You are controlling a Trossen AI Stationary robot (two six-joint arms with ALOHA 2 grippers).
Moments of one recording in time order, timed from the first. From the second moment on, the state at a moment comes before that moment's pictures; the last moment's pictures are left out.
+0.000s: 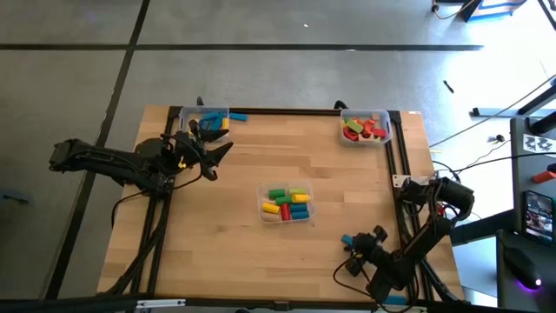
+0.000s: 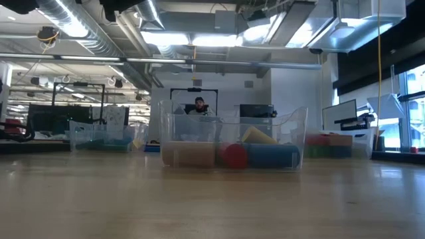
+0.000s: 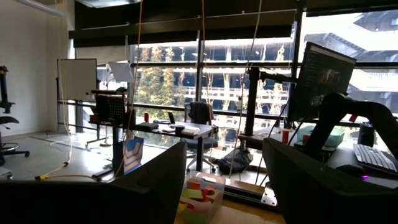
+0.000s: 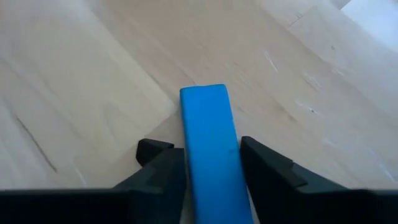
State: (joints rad) left arm -0.07 0.73 0.48 0.56 -0.49 0.09; right arm 1.05 1.92 0.96 -0.84 0.58 1.85
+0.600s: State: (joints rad) left arm -0.07 0.73 0.48 0.56 -0.49 0.09; right arm 1.05 1.92 1.01 -0.93 0.58 1.86
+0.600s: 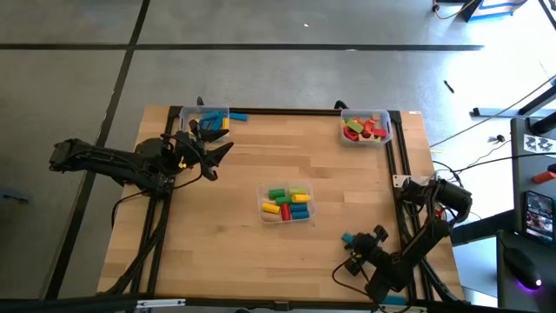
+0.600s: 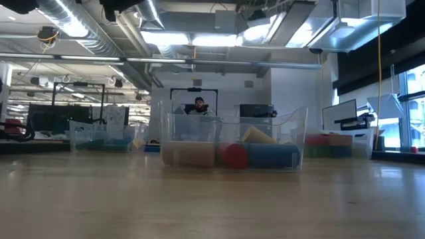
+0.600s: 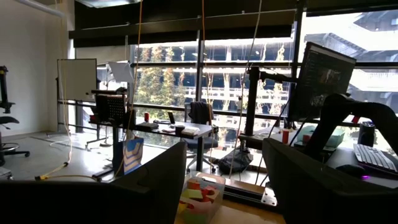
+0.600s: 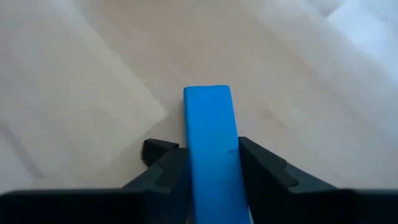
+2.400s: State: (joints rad) left arm -0.07 0.73 0.48 0.53 -0.49 0.09; right arm -0.18 1.85 1.28 0.14 0.23 -0.01
